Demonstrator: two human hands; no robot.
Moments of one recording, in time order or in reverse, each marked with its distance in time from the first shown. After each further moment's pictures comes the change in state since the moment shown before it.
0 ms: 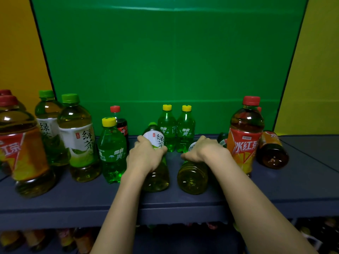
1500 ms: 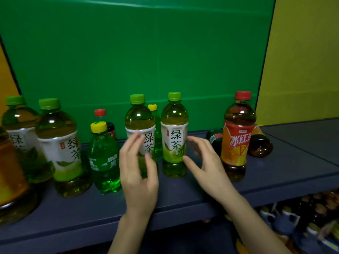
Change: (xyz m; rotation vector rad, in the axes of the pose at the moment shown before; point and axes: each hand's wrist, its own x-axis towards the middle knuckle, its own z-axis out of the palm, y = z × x) left_hand -0.047 -0.030 0.014 -0.557 0.653 0.789; right_hand -0.057 0.032 0.054 0.767 0.506 -0.611
